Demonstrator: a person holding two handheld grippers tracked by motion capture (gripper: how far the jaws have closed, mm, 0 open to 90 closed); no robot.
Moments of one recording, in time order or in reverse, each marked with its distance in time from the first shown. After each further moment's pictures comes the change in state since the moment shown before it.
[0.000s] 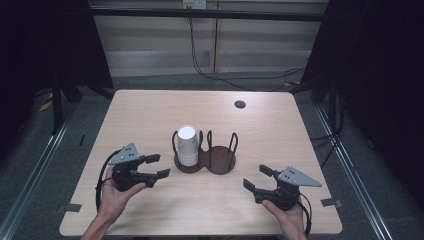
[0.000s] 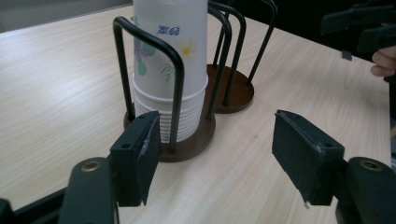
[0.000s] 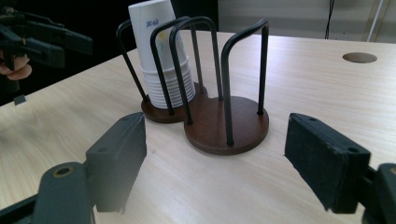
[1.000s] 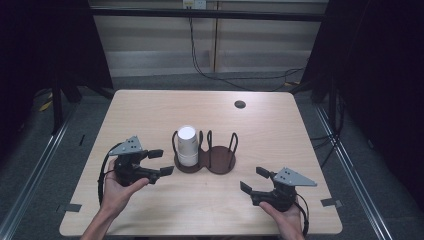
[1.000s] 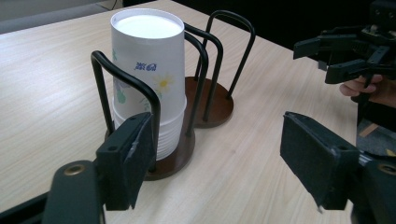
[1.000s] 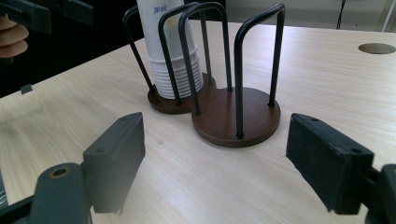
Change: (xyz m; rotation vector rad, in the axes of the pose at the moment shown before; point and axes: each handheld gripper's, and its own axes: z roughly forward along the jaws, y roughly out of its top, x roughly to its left) left arm -0.007 0.032 0.002 0.035 -0.057 -0.006; right arm 0.003 -0.003 0.006 0.033 0.027 -0.004
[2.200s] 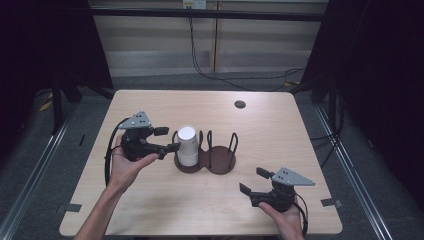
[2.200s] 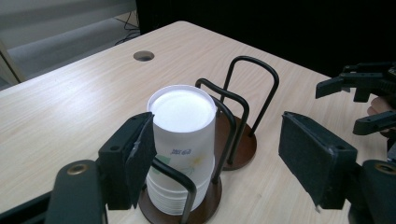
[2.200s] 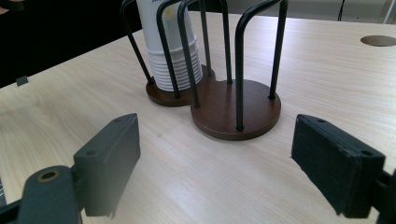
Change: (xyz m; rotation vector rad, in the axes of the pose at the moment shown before) left arm 0.015 0.059 0.014 0.009 0.055 0.051; right arm 0.000 -0.001 0.002 0.033 0.000 -0.009
